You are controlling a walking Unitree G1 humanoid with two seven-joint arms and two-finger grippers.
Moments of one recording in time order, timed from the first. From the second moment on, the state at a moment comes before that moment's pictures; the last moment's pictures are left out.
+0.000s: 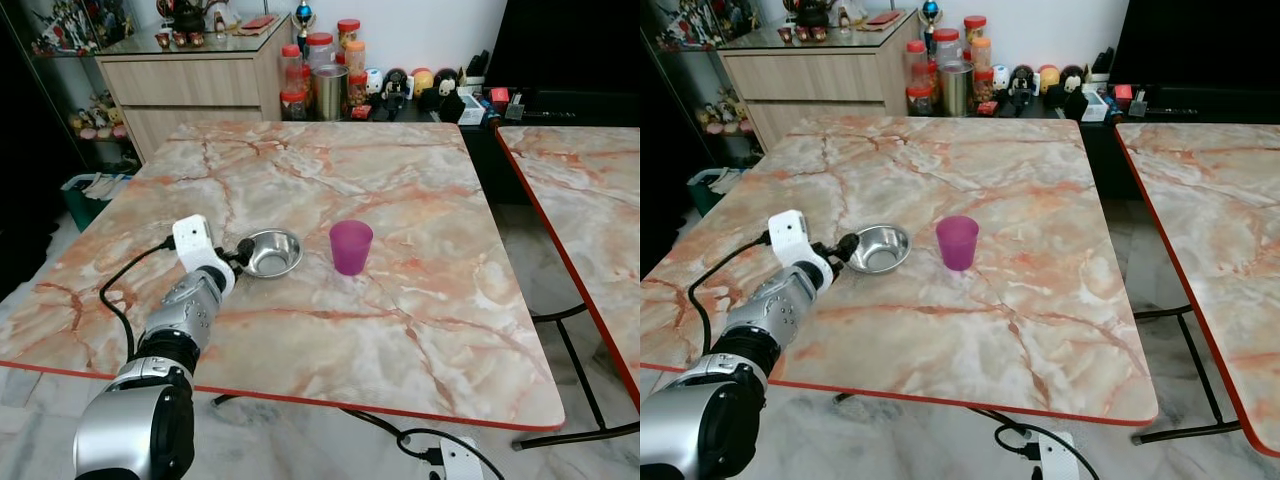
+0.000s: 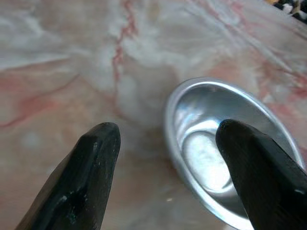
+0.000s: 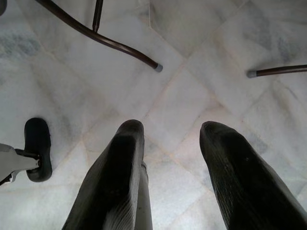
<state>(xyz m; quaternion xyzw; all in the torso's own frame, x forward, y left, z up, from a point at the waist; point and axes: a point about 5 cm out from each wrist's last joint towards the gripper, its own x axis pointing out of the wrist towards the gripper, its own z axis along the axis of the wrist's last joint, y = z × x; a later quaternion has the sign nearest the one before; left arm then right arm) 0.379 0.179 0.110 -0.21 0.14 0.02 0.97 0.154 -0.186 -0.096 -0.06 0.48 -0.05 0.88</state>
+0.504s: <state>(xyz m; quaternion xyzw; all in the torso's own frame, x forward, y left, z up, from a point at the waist) 0.379 0.179 0.106 -0.24 0.15 0.03 0.96 0.155 -0.188 -0.095 -0.06 0.47 -0.05 0.88</state>
